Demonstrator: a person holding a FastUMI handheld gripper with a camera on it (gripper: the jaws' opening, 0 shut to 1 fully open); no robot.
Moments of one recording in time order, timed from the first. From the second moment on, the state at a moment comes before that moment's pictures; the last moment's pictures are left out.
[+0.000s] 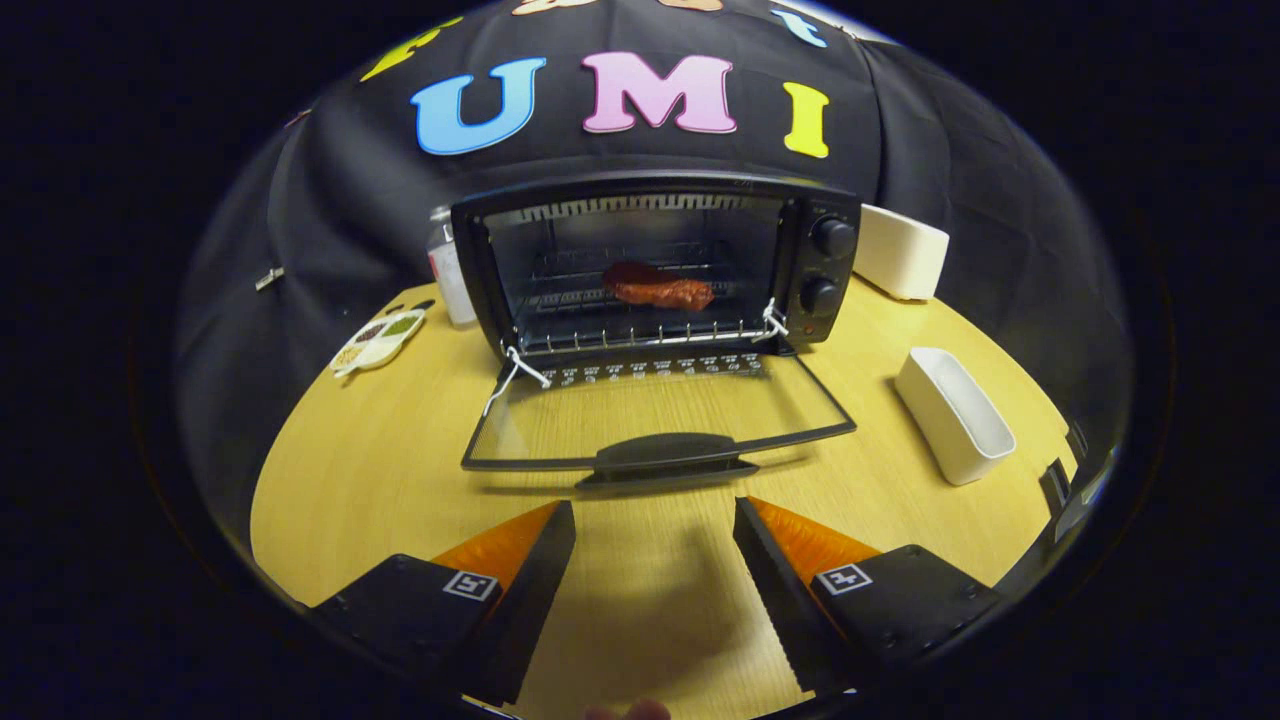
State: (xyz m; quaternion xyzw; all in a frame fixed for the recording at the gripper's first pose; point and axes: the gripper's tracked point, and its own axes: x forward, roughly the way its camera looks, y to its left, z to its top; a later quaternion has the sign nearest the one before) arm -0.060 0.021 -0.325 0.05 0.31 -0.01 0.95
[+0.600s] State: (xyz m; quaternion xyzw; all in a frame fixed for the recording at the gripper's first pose) arm -0.031 0.026 -0.353 0.03 0.34 0.02 0.94
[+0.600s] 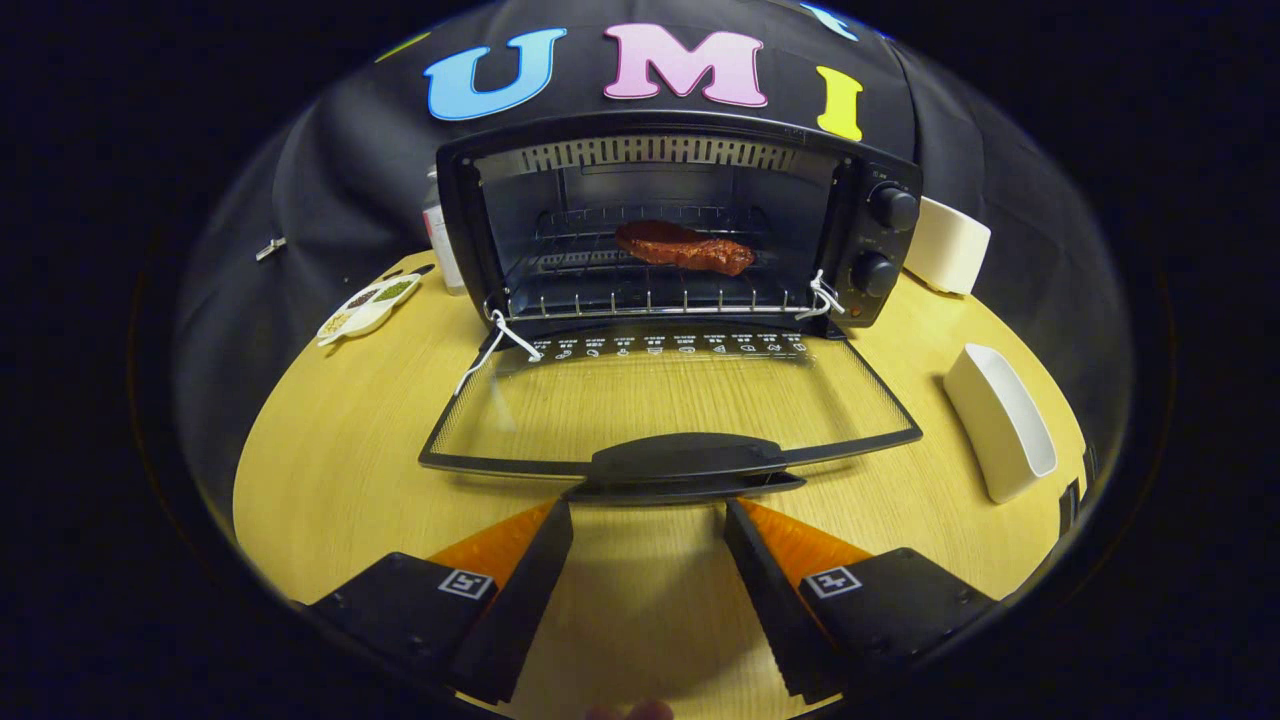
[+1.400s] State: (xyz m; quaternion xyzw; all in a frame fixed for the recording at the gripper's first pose) arm -0.036 0.016 -0.270 -0.02 0.27 0.03 0.96
